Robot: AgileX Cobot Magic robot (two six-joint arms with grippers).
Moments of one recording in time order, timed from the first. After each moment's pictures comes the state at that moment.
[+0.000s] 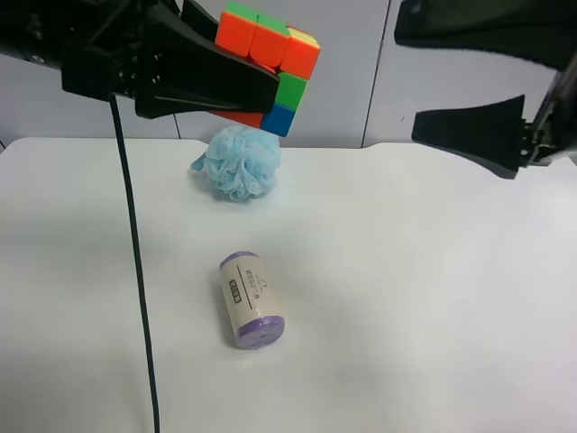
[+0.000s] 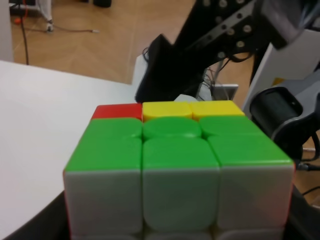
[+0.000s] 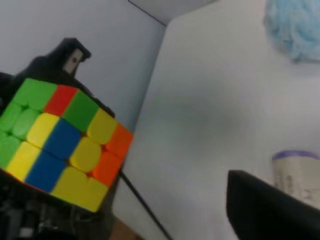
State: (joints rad) left arm -0.36 1.44 -1.05 -1.41 1.09 1.62; right arm 0.14 0.91 -0.64 1.51 0.90 -0.77
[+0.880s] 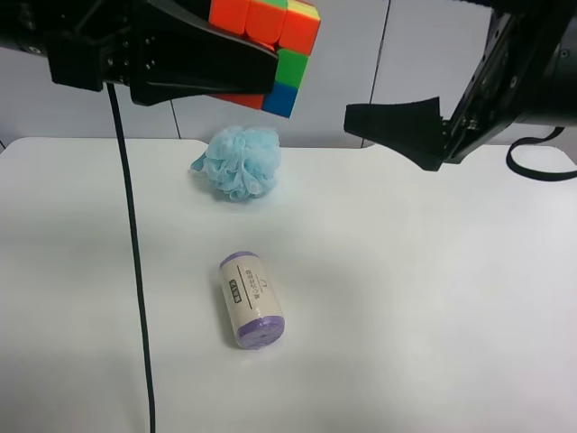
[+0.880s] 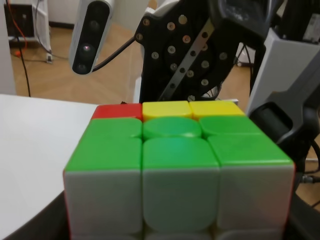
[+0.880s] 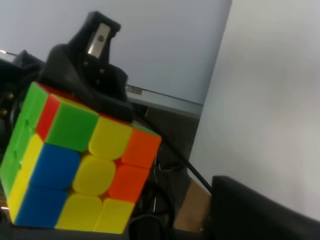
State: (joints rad) left arm -0.35 1.44 -1.05 -1.47 1.12 1.72; right arm 0.14 1.19 -0.69 1.73 1.19 -0.88
